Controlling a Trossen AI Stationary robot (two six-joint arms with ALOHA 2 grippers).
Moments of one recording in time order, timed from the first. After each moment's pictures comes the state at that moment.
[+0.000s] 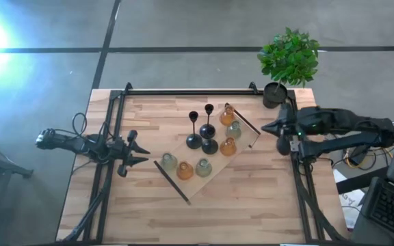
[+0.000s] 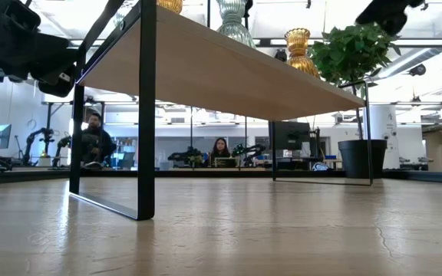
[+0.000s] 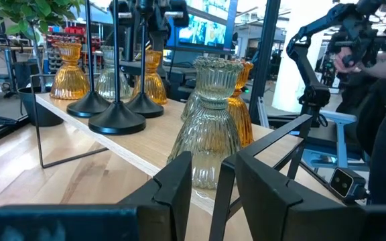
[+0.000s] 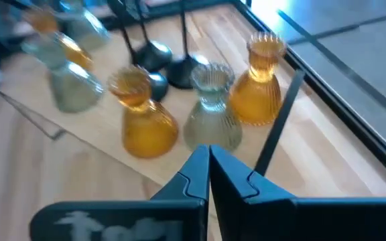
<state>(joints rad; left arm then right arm) -0.23 0.04 0.01 0.03 -0.09 -0.09 0.02 0.69 0.93 -0.82 0.21 0.27</state>
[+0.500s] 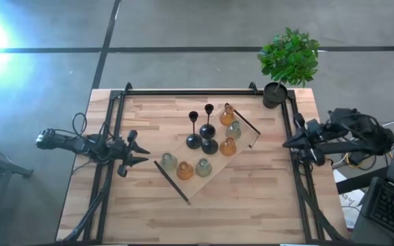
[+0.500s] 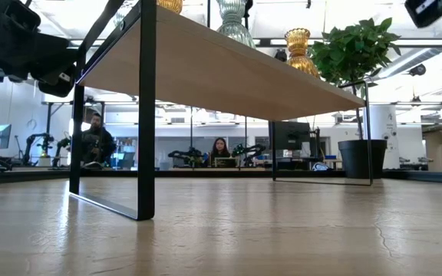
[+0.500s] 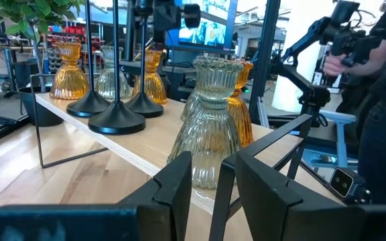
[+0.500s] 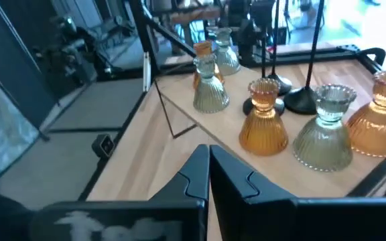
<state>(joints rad) -0.23 0.04 0.01 0.03 -0.09 -0.09 0.02 0.31 0.82 -0.81 -0.22 0.16</state>
